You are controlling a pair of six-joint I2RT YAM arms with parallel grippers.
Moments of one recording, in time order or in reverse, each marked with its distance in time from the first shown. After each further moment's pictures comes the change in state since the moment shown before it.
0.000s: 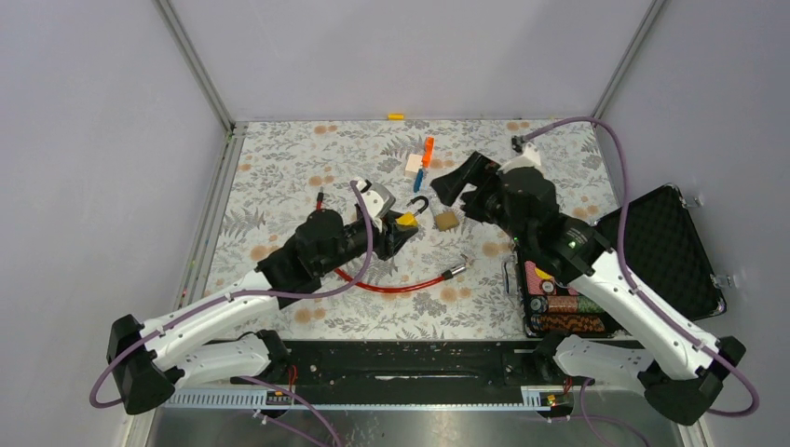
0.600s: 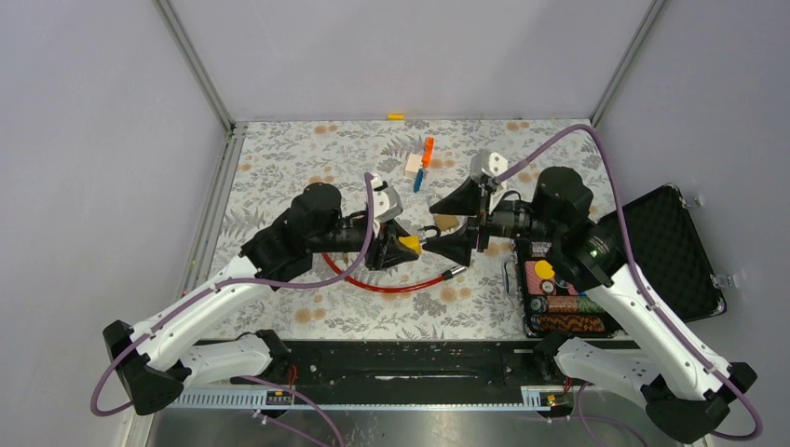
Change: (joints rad) left arm 0.091 0.046 0.248 -0.448 0.497 0.105; right arm -0.170 -0.131 -0.072 0.183 -1.004 -0.877
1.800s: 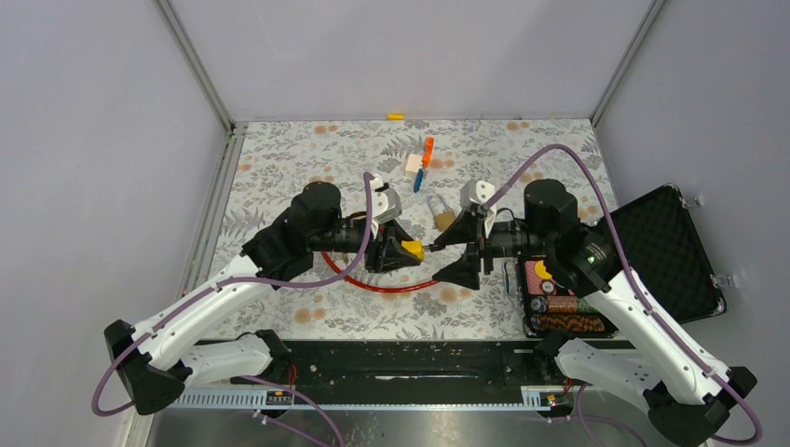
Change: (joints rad) left arm 0.006 0.002 -0.005 0.026 0.116 -0.018; right arm -0.003 0.003 -0.047 -0.208 -0.138 -0.145
